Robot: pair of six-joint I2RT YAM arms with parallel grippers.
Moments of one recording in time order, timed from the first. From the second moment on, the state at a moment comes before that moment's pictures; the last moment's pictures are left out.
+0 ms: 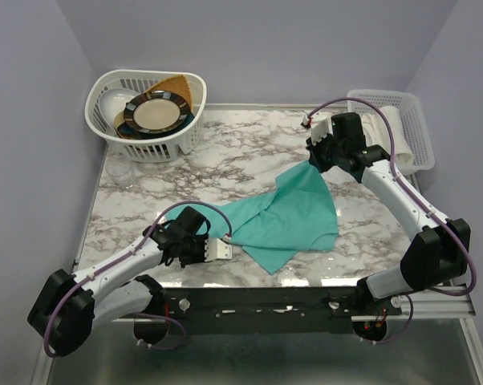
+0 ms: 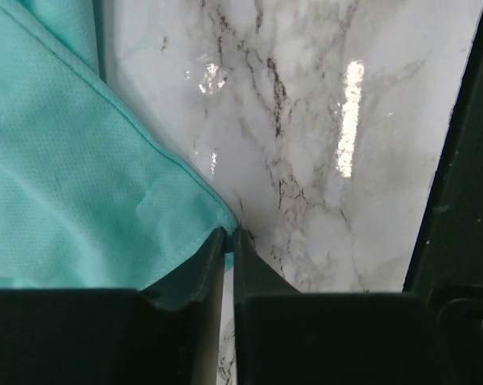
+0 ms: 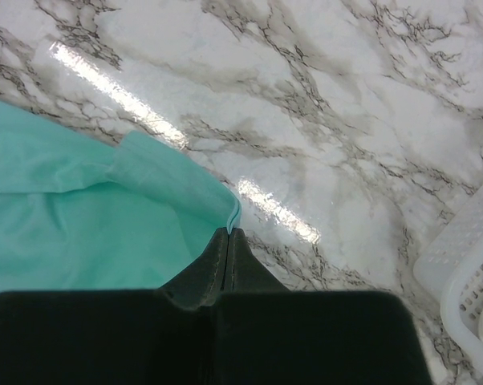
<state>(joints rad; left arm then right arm) -0.66 1.01 0.46 -0.65 0.30 0.86 0.31 1.47 1.26 -0.51 -0.19 -0.34</state>
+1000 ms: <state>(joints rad) -0.17 1.08 1.48 -0.72 0.06 0.53 0.22 1.28 1.71 -0.59 -0.13 -0.37</state>
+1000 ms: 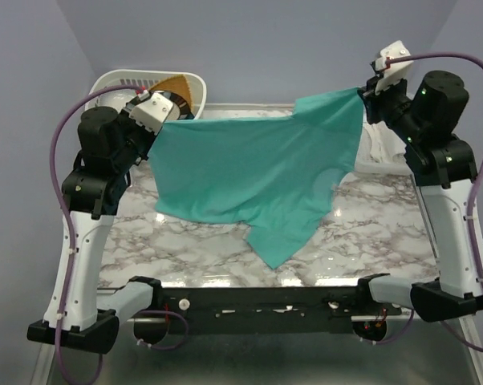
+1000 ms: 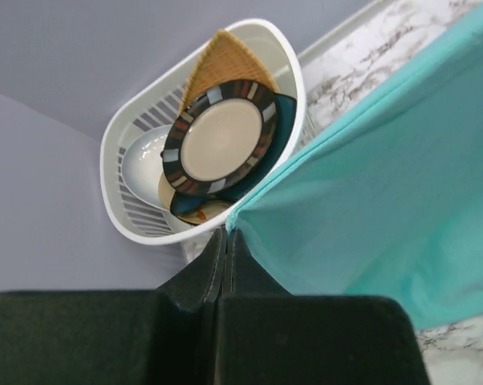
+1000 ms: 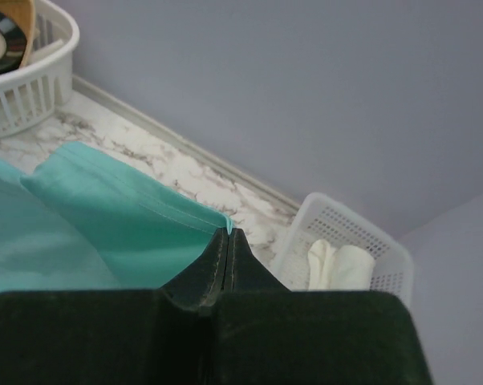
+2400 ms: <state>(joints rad) -0.03 0.76 1.87 -0.73 0.42 0.30 0.18 0.91 2.35 -0.94 -0.34 -0.42</state>
